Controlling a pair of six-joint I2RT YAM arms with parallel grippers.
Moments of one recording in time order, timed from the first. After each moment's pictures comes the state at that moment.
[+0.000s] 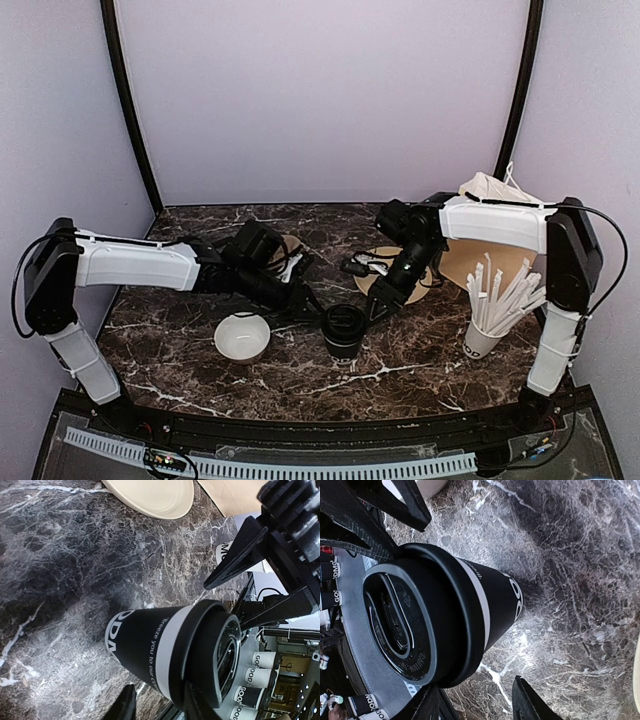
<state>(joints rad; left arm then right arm) -0.85 1.67 1.07 -0.24 0.49 -0.71 0.70 1.85 1.45 -1.07 -0.63 -0.28</state>
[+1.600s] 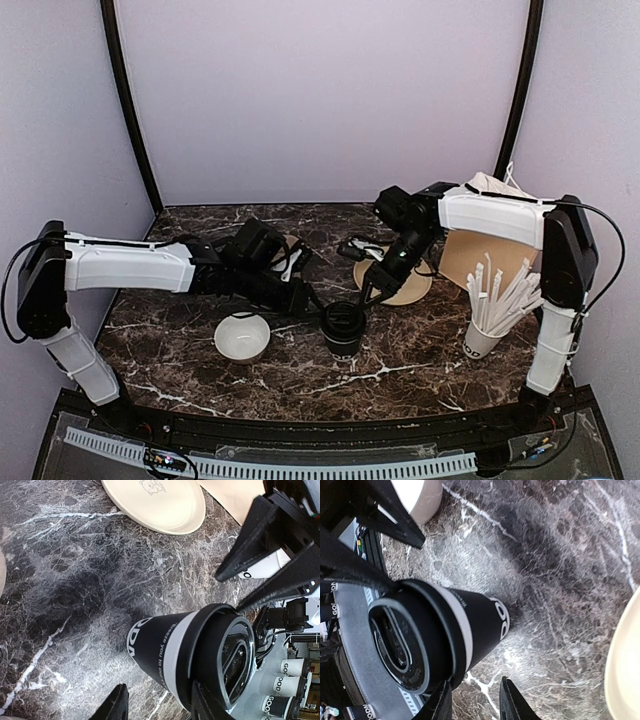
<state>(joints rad) -0.89 1.64 1.09 -0.28 0.32 -0.63 0.68 1.89 1.54 -1.06 -0.62 -0.26</state>
